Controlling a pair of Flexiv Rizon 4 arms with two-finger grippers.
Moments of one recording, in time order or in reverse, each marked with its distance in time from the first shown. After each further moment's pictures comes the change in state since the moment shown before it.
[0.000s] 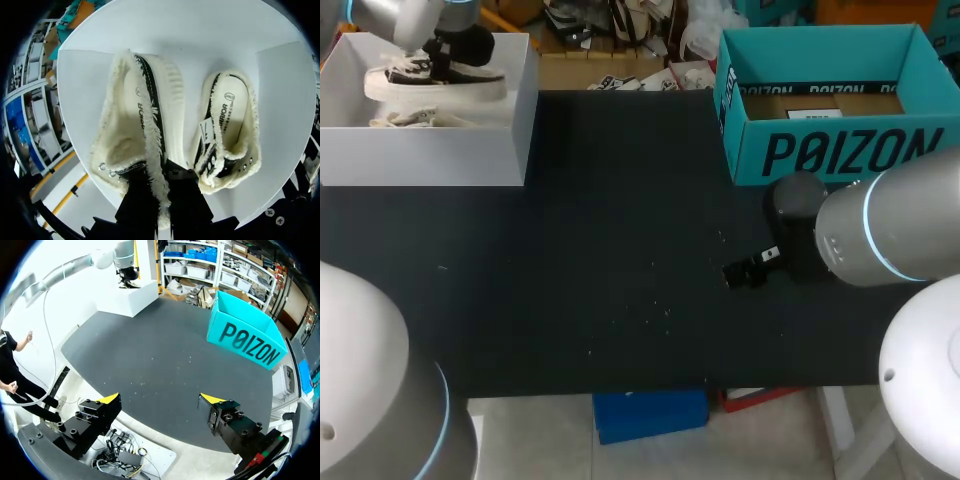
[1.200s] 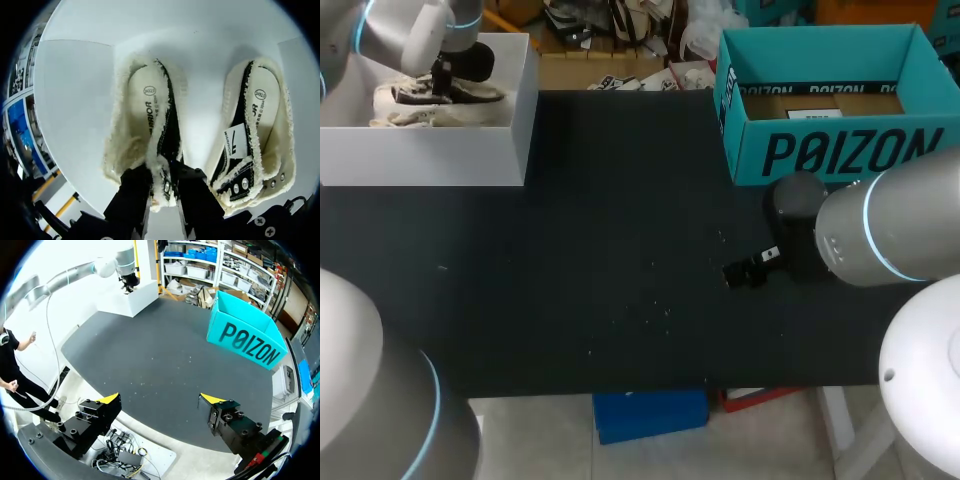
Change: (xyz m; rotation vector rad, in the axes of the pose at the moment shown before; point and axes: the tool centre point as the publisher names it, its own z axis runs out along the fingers) left arm -0.009 -0.010 0.050 0.015 -0.030 0.021; right arm 0.000 0.000 0.000 0.000 0.000 0.000
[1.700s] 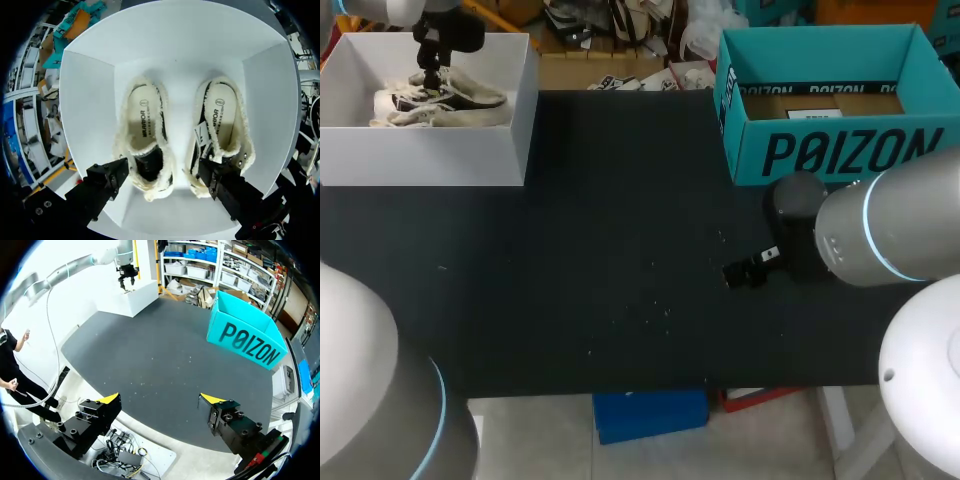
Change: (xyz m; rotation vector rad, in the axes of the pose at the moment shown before) left arm 0.006 0.008 -0.055 0.146 0.178 0.013; right arm 0.000 0.000 0.000 0.000 0.000 0.000
